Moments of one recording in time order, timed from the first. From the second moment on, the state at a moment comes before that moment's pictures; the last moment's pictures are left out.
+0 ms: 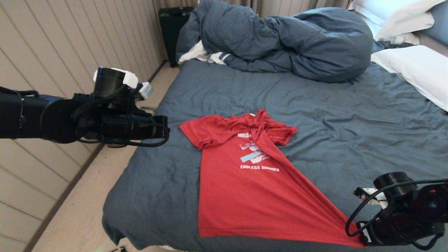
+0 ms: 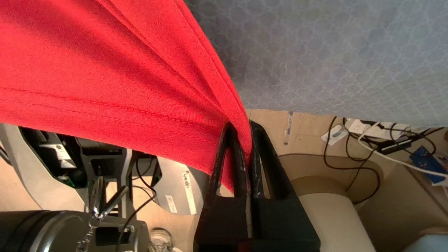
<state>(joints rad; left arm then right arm) -0.37 1.80 -1.28 0.02 -0.08 -0.22 -0.13 1.85 -0.53 -0.05 0.02 -0.07</state>
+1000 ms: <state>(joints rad) -0.36 1.58 -1.14 0.02 -0.07 -0.16 -0.09 1.45 -0.76 -0.06 0.07 -0.06</state>
